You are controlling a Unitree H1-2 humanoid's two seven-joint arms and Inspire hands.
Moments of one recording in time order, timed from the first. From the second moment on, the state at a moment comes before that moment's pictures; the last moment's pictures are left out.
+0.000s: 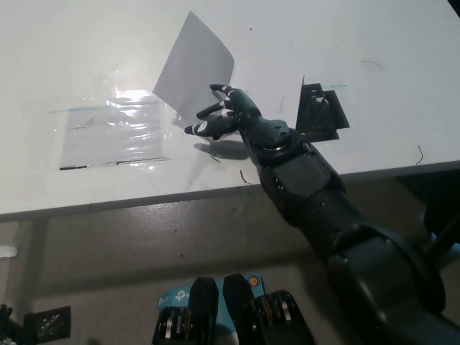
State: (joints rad) left_arm -0.28 0.11 0.72 0.61 -0.66 0.20 0.43; right_arm -1.19 0.15 0.02 1.28 -0.03 0.15 -0.08
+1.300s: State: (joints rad) left_arm -0.24 0.09 0.73 0.59 -0.67 0.20 0.42; right_arm -0.90 0.05 -0.45 0.47 0.33 0.45 -0.05
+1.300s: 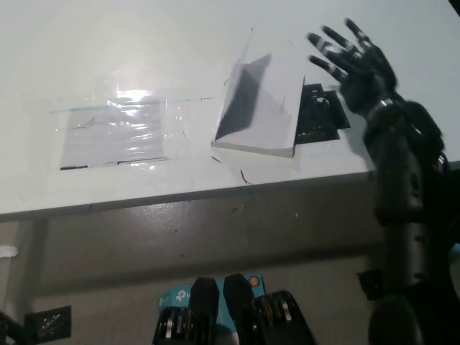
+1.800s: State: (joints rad) left_arm -0.24 0.09 0.73 0.60 -0.67 0.19 0.42; right_arm -0.73 -0.02 -0.54 0.30 0.52 0.47 -0.06
